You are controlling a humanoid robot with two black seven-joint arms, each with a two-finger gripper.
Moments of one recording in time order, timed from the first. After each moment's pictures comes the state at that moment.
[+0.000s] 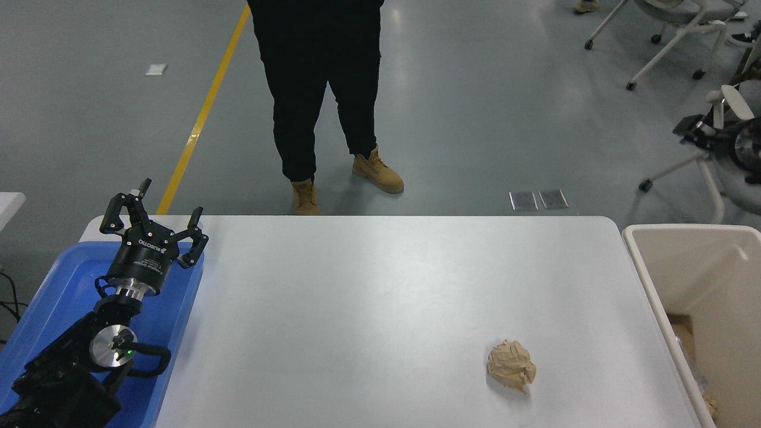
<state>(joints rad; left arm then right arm) -0.45 0.28 -1.07 -0.58 0.20 -0.61 -0.45 1.84 -0.55 -1.16 0.91 0.03 0.27 -0.24</state>
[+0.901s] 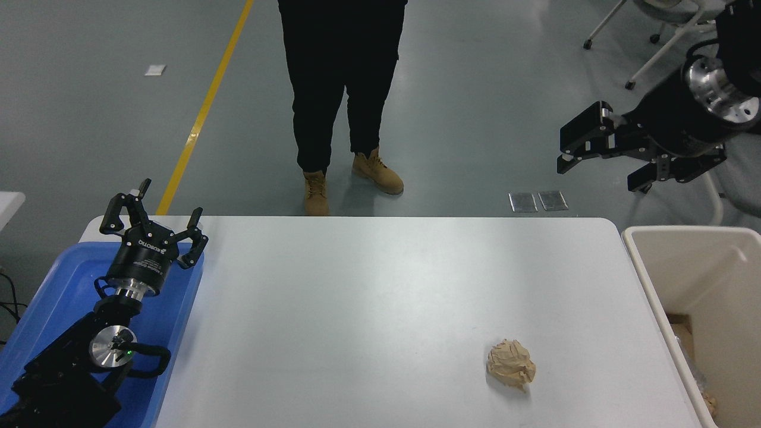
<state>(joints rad) -0.45 0.28 -1.07 -0.58 0.20 -0.61 -0.45 2.44 -0.54 -1.18 1.49 0.01 0.76 -0.24</state>
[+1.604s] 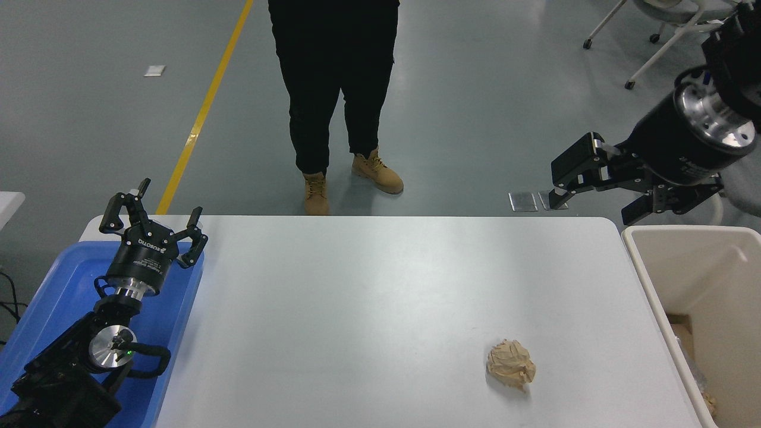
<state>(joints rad) -0.45 0.28 -1.07 -0.58 0.20 -0.61 -0.45 2.31 -0.49 -1.23 1.51 0.04 0.78 -0.24</state>
